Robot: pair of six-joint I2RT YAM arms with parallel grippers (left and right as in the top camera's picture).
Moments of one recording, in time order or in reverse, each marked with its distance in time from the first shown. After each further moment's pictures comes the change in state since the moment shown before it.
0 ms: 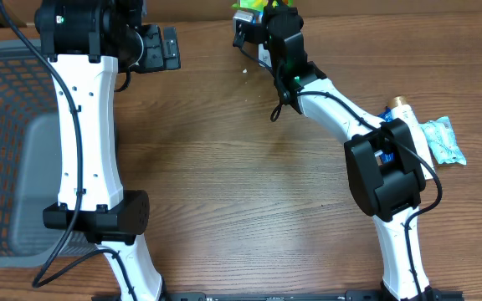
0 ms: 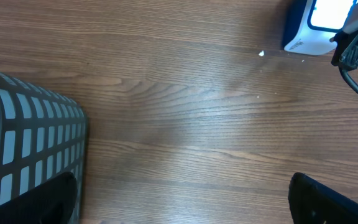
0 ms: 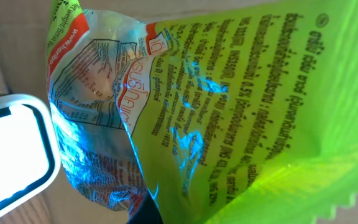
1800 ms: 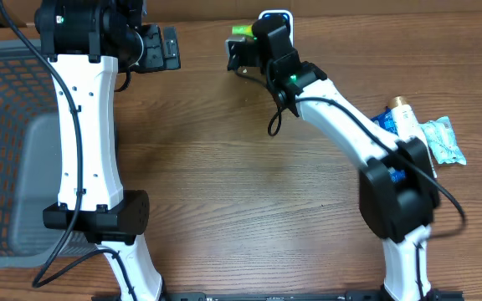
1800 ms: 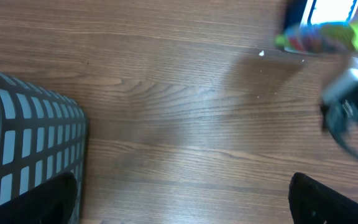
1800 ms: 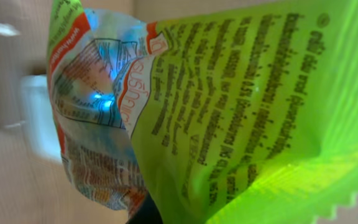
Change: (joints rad) left arm 0.000 0.000 0.000 0.000 0.000 0.000; right arm 0.088 -0.198 0.000 -0.635 0.021 0.077
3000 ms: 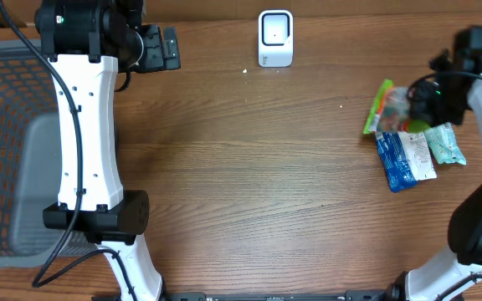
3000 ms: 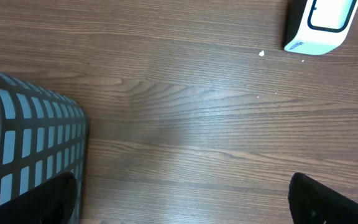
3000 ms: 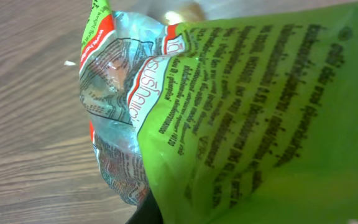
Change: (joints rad) left arm 0.000 0.000 0.000 0.000 0.000 0.000; right arm -0.762 -0.259 -0.168 -0.927 -0.545 1.473
